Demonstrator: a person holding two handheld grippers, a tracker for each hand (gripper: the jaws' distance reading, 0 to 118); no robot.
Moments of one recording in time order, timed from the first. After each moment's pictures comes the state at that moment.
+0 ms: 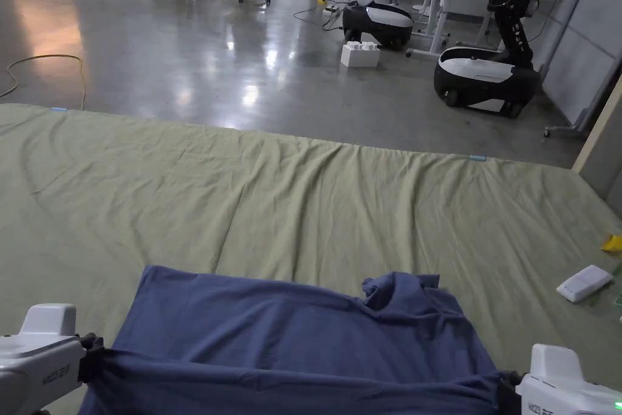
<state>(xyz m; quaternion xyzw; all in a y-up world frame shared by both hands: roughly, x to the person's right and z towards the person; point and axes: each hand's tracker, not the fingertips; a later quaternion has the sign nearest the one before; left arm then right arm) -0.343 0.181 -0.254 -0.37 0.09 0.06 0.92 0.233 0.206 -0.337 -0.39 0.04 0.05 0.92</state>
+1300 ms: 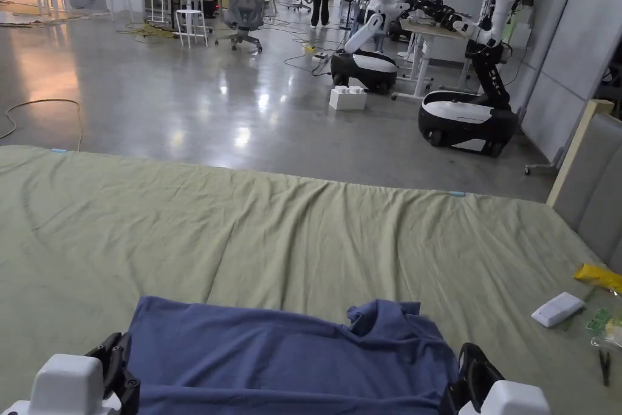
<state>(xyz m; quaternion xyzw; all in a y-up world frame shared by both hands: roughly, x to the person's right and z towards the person) -0.219 0.259 -0.128 -0.11 0.12 -0.02 0.99 0.144 0.275 -0.183 -0.02 0.02 0.04 1.00</state>
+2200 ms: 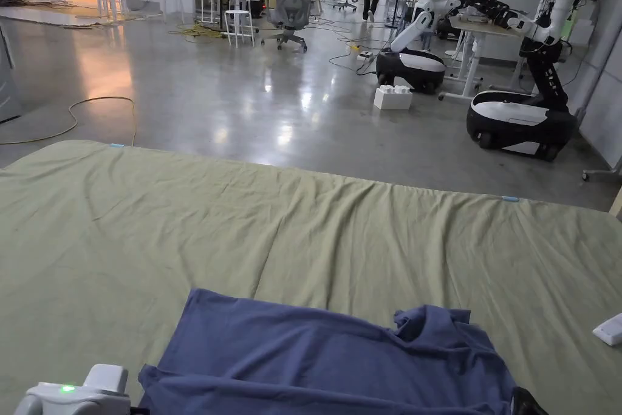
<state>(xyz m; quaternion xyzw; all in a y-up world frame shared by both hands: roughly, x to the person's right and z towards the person) -0.343 0.118 -0.226 -0.51 0.12 0.03 0.85 0.148 0.247 -0.190 -0.09 0.02 0.08 0.99</state>
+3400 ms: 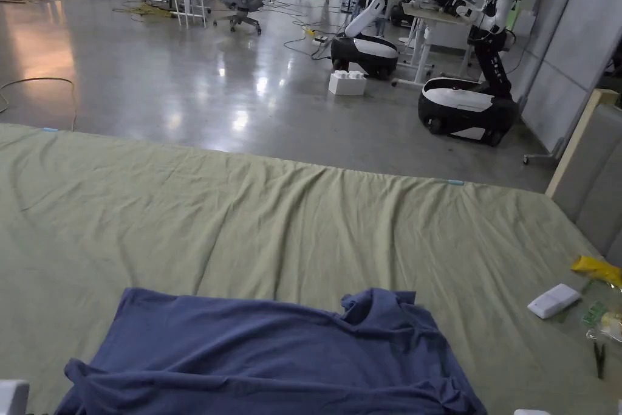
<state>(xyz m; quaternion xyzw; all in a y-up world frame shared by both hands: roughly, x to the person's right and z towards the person) -0.328 0.165 -0.168 -0.41 0.07 0.08 0.90 0.251 0.180 -0.269 -0.37 0.03 0.10 0.92</state>
